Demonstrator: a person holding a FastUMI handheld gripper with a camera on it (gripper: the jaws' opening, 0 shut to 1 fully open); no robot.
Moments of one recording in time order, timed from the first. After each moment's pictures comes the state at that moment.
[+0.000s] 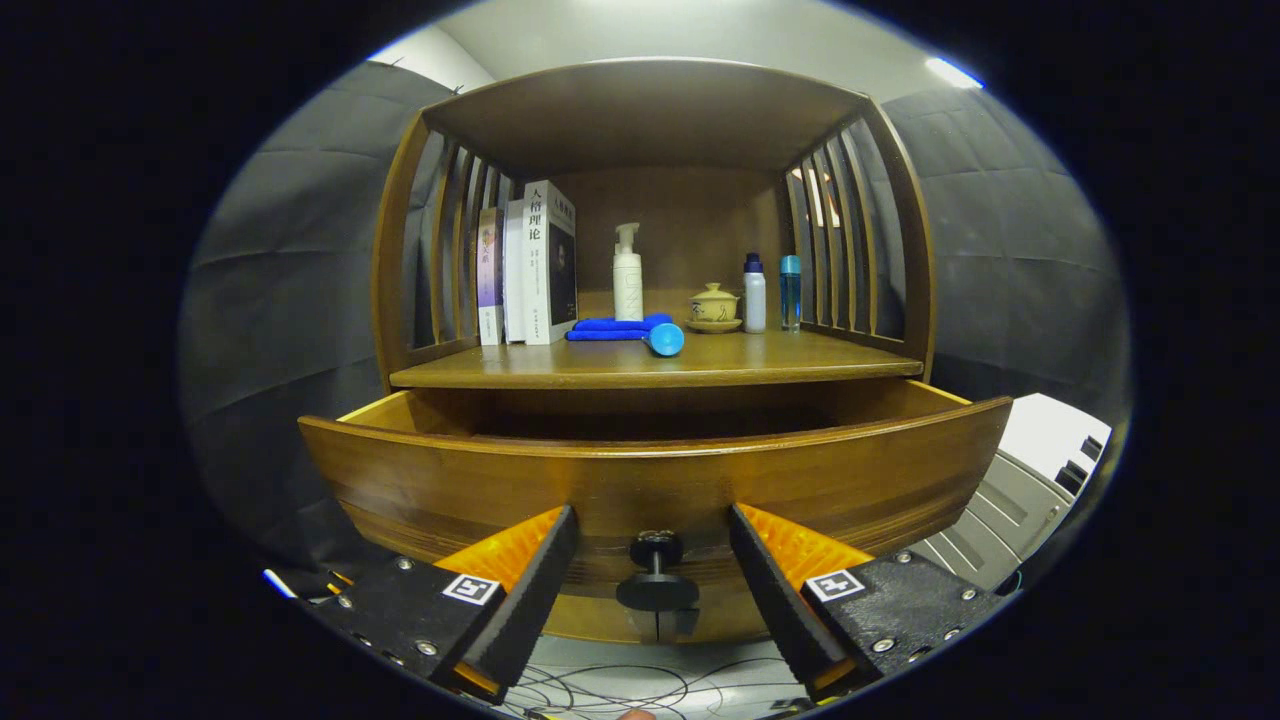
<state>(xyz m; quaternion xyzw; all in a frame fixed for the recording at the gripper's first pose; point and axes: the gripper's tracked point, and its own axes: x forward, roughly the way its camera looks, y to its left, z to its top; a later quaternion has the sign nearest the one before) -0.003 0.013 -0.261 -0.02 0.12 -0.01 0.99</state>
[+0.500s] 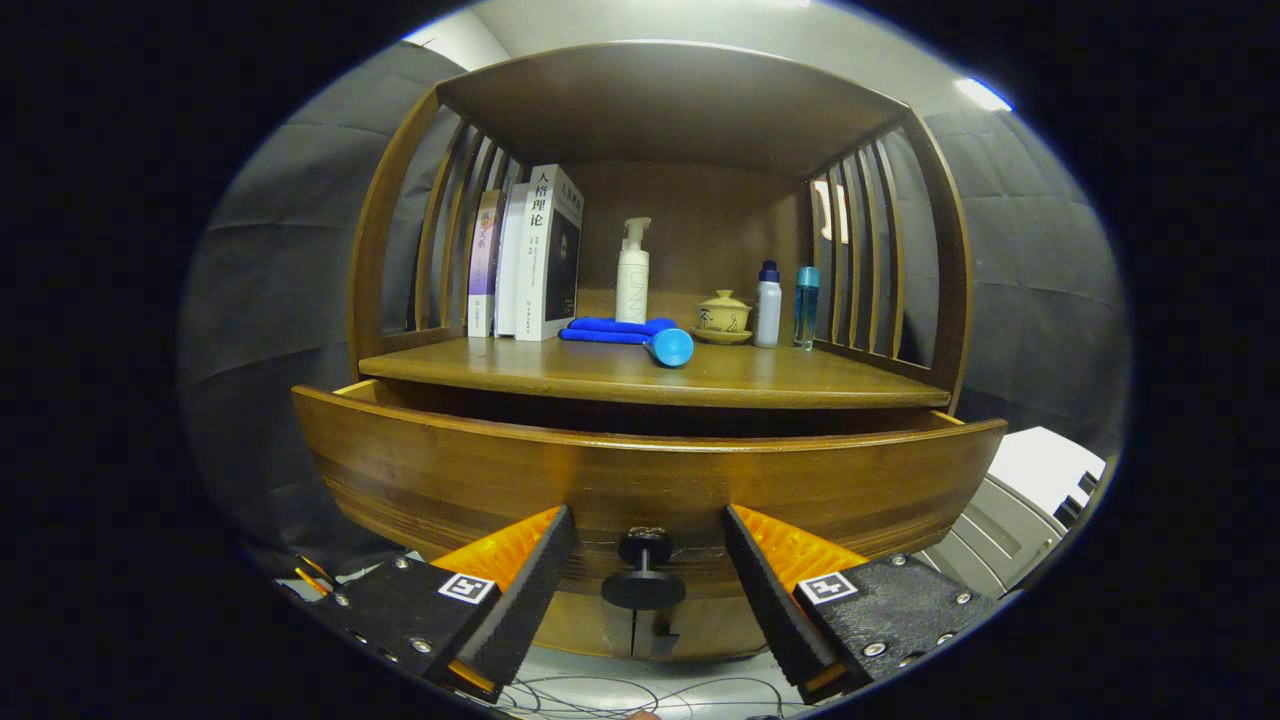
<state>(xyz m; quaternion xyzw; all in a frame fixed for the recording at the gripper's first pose) 0.043 0.010 -0.266 -0.05 0.12 0.00 0.99</state>
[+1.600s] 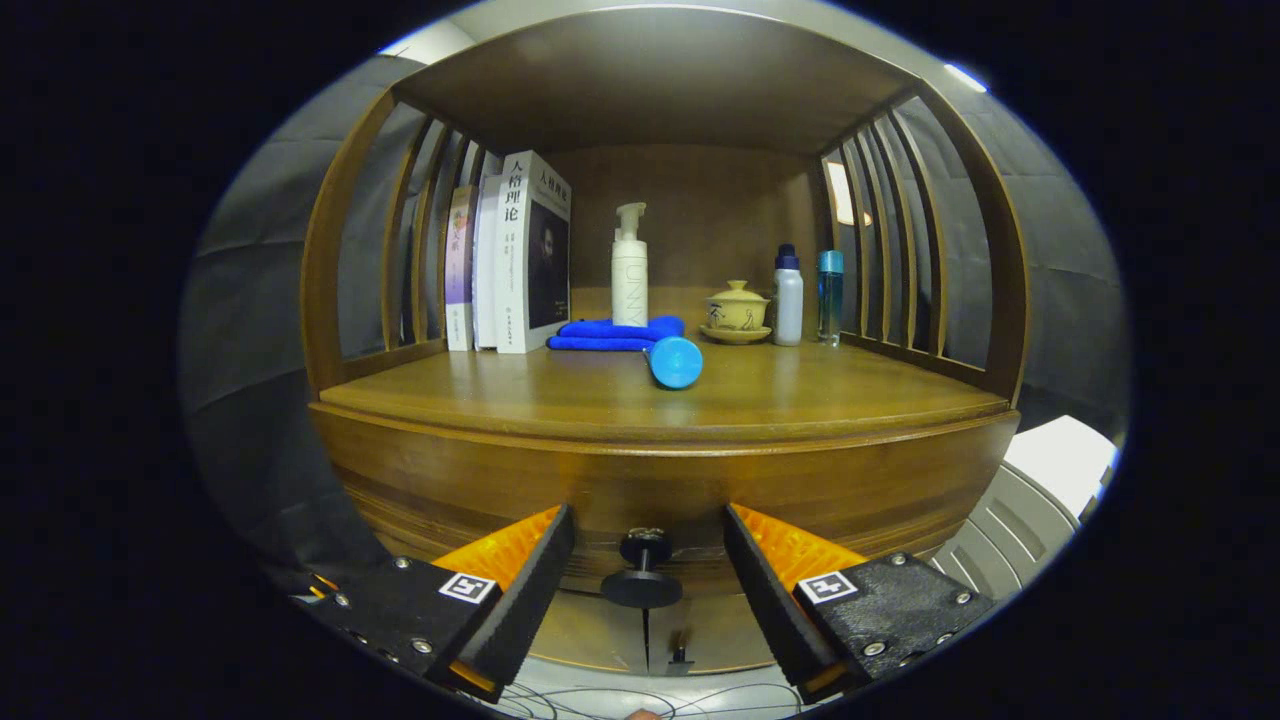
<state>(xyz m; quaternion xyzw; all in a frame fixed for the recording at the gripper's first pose) 0.094 0.006 -0.248 -0.03 0.11 0.02 0.99</state>
